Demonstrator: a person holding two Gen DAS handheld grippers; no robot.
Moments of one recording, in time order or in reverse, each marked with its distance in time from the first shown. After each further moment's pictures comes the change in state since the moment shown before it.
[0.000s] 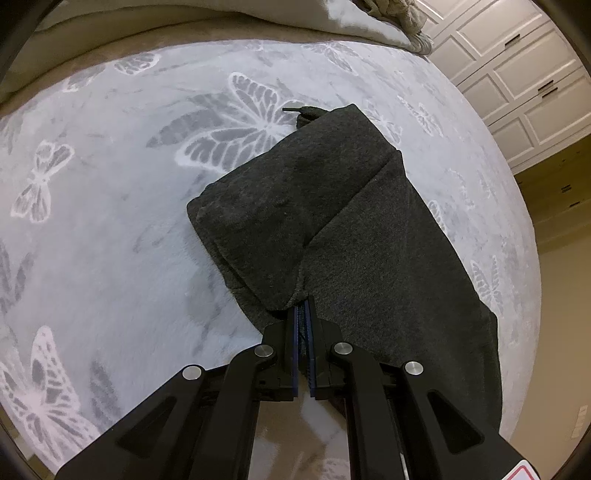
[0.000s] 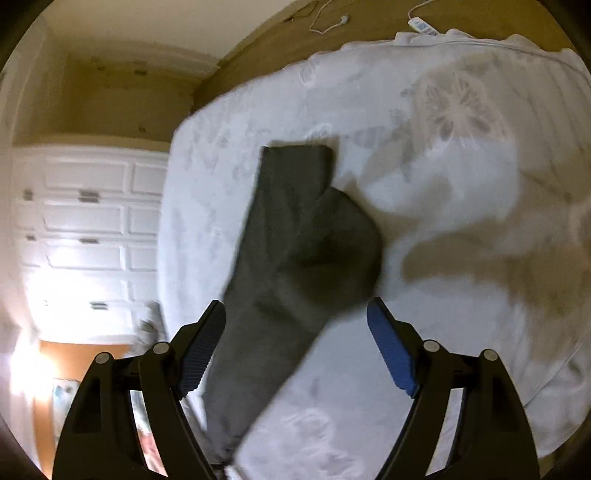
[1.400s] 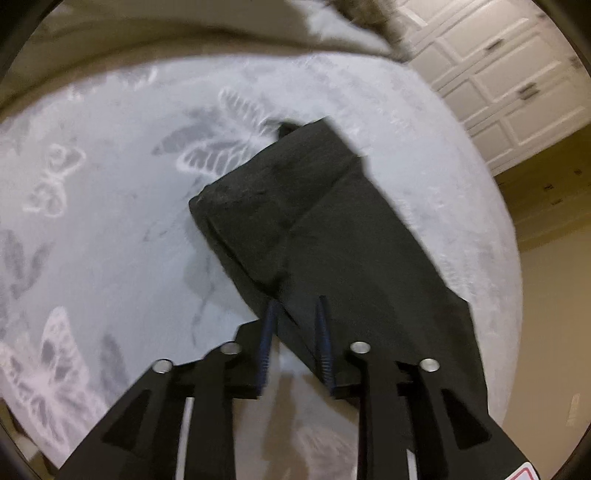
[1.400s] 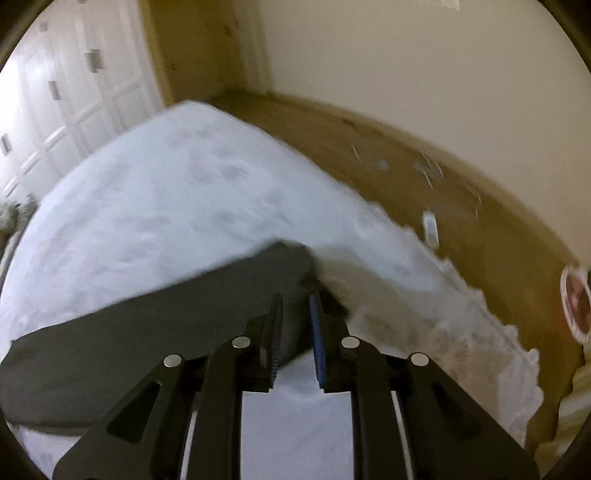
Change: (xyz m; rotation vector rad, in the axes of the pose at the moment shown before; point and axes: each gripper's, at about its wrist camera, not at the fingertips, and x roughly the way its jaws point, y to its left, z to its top) left arm -0.038 -0.005 -0.014 0.039 -0.046 -0.088; right arm 0.038 0.121 -0.026 -0.850 -0.281 -0.448
